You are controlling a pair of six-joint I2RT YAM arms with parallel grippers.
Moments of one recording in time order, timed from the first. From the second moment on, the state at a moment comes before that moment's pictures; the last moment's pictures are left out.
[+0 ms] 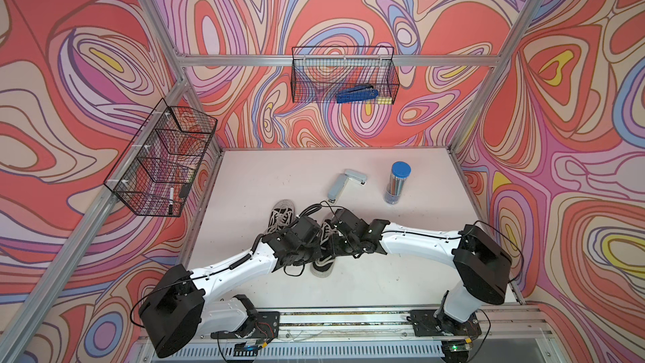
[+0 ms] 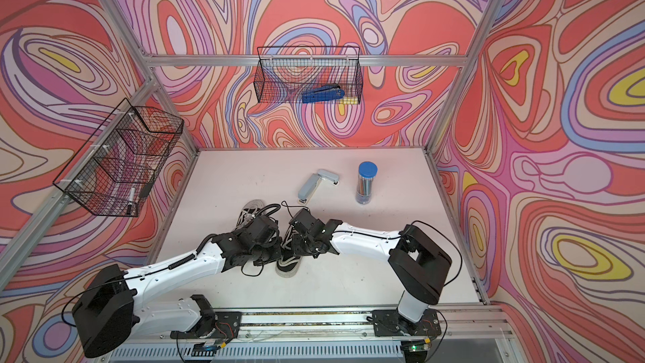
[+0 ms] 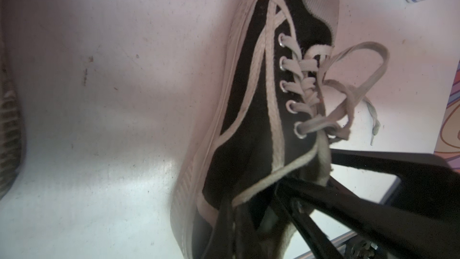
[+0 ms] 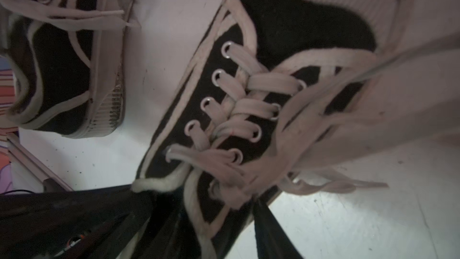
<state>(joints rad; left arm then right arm) -0.79 1.24 0.68 -0.46 0.04 -1.03 0.94 1.69 1.05 -0.40 -0.08 0.79</state>
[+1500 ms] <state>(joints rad) -0.84 1.27 0.60 -0.22 0.04 -1.22 0.85 1.55 1.06 -0.25 -0.05 1.55</state>
